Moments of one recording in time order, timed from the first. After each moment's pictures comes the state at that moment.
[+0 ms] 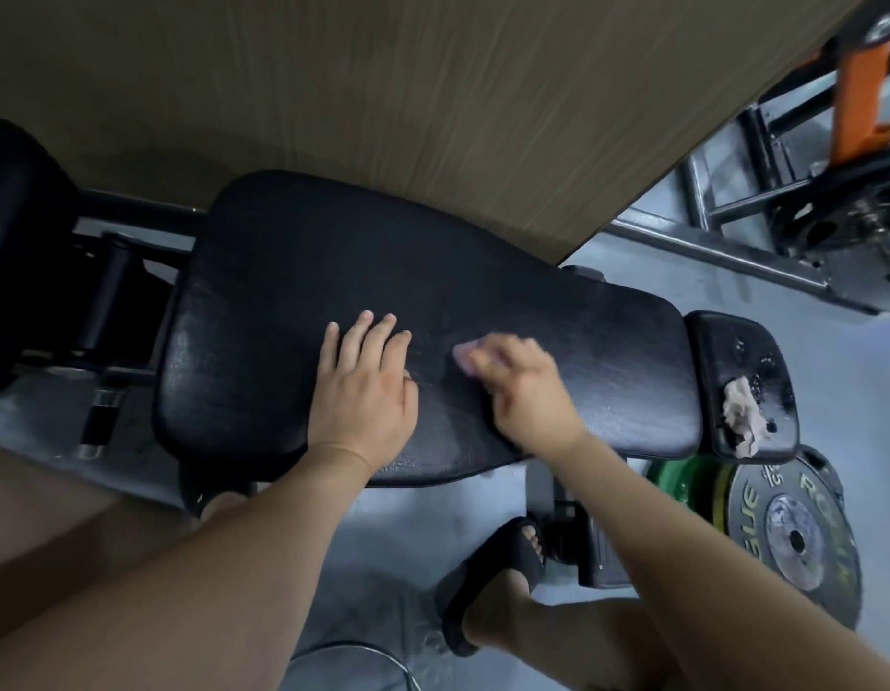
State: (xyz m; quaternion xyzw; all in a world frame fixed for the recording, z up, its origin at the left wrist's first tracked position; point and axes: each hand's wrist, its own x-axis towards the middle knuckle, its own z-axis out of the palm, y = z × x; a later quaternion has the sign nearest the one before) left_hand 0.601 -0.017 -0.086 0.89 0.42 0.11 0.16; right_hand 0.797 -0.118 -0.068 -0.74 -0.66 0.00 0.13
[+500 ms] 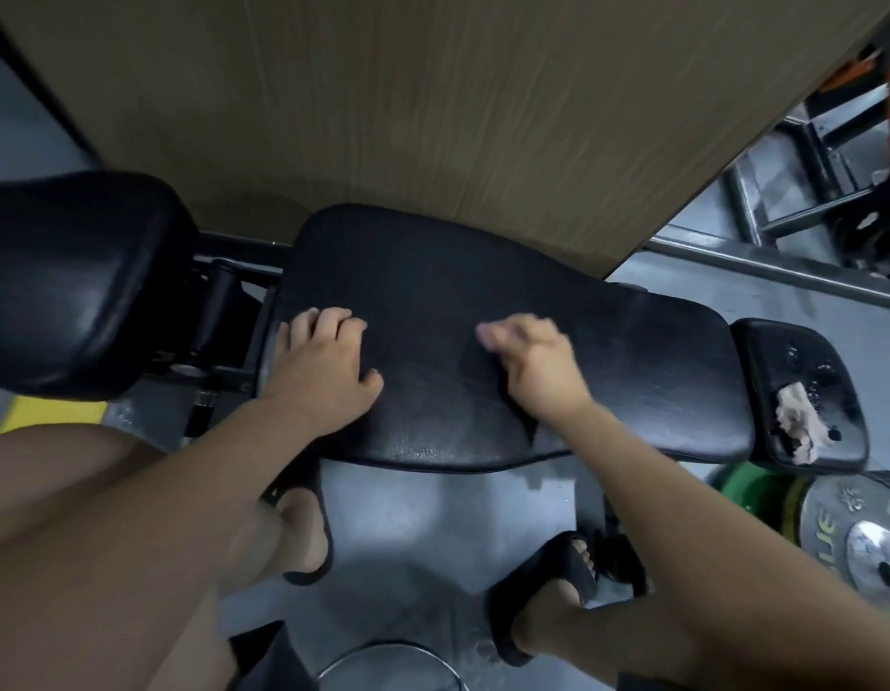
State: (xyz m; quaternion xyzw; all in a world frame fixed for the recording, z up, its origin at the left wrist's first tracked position) left_hand 0.511 0.041 -0.038 0.87 0.47 -0.02 0.19; right_hand 0.776 -0.084 -0.069 -0.75 -0.64 -0.01 0.16
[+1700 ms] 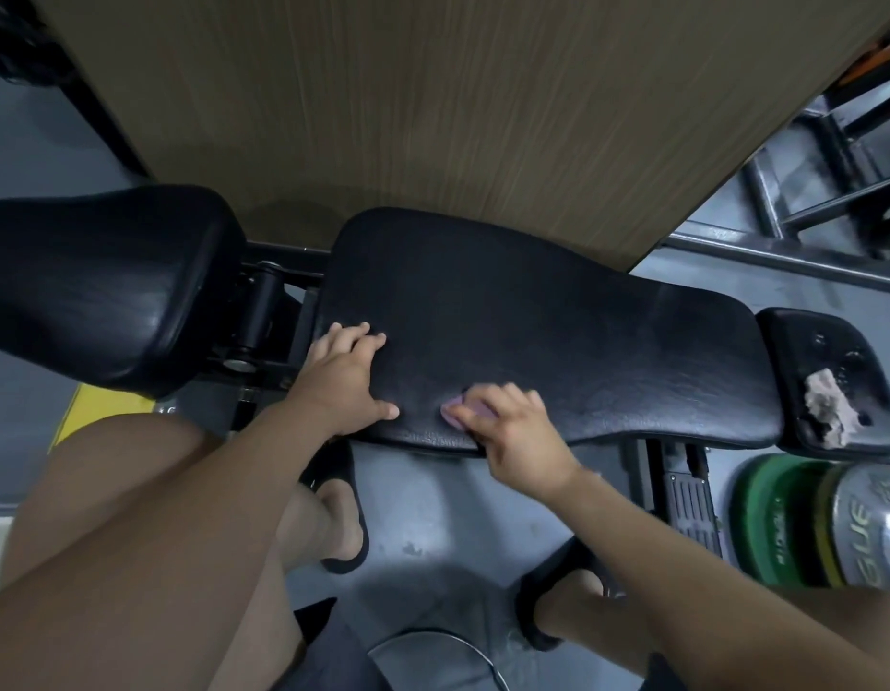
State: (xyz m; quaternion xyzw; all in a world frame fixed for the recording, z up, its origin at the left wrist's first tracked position) left_hand 0.472 0.046 -0.051 0.84 0.45 -0.08 0.29; right_hand 0.670 -0.133 -0.068 -0.69 -0.71 0.05 0.12
